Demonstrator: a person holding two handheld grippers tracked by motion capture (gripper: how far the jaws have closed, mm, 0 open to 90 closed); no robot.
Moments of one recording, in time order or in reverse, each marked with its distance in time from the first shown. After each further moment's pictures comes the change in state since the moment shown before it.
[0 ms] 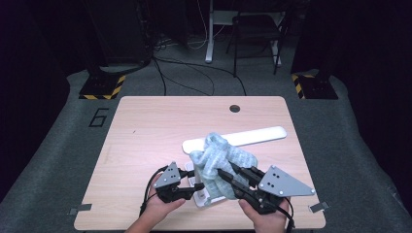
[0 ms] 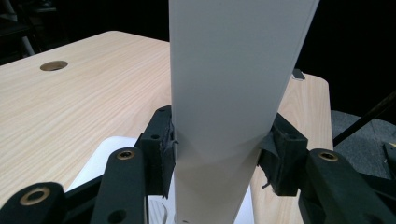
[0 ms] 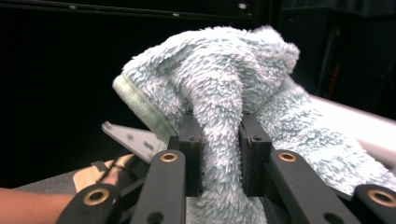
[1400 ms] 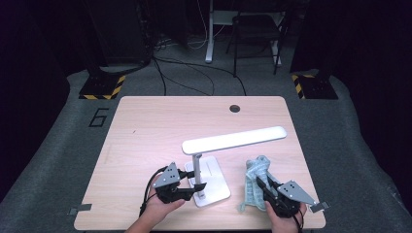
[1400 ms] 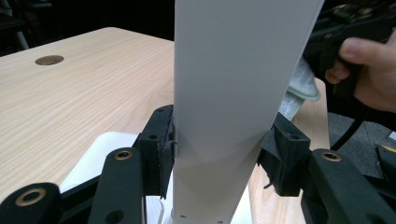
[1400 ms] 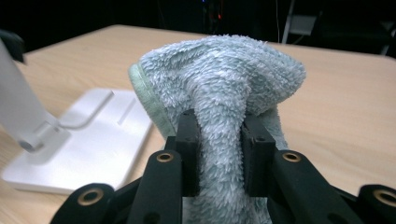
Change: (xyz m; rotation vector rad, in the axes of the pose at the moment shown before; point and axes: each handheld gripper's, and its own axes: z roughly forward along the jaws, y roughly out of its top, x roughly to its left) left arm 0.002 -0.005 0.000 0.007 -0.019 -0.021; right arm -0.071 -0.157 -0.041 0.252 -0.447 0.146
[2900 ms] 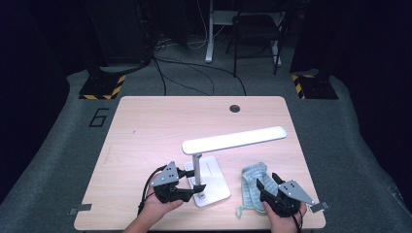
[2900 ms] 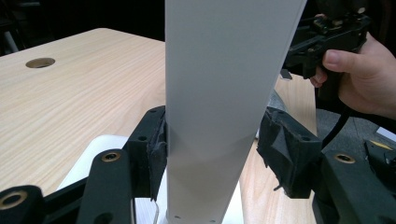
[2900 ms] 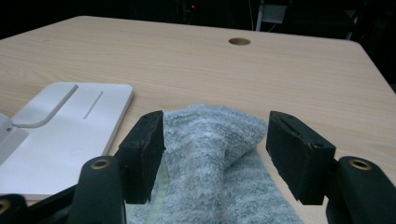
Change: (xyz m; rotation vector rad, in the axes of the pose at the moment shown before) left arm 0.001 0.007 -0.005 0.008 -0.030 0.008; right arm -0.004 -0.007 0.004 0.033 -0.113 0.014
